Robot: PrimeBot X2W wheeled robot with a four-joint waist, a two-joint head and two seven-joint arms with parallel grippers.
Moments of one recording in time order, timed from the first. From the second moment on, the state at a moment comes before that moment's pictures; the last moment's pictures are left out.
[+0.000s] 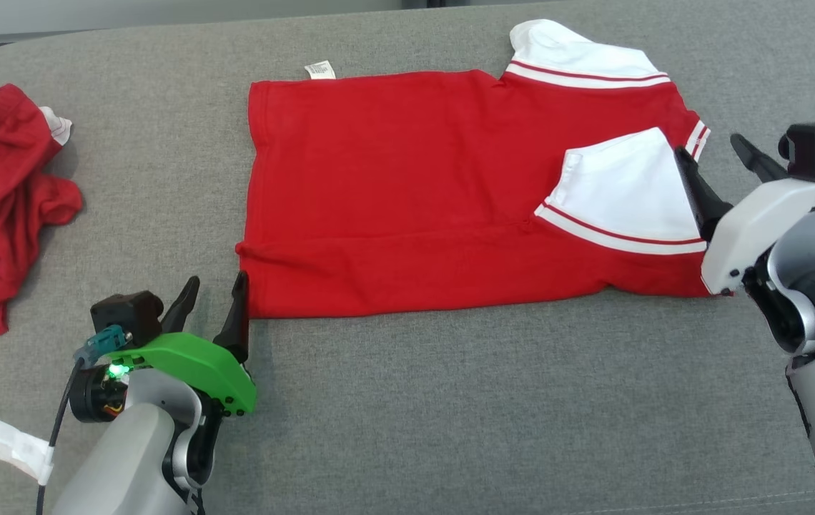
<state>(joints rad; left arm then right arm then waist) -0.42 0.28 -0.49 0.51 -0.78 0.05 -0.14 -0.48 -0.31 0.08 0.19 0.31 0.13 0.32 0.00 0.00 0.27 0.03</state>
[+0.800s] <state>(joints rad) -0.44 0.23 -0.54 0.57 -0.75 0.13 -0.11 -0.32 -0.17 -0.14 0.27 0.22 0.13 0.48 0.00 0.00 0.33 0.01</state>
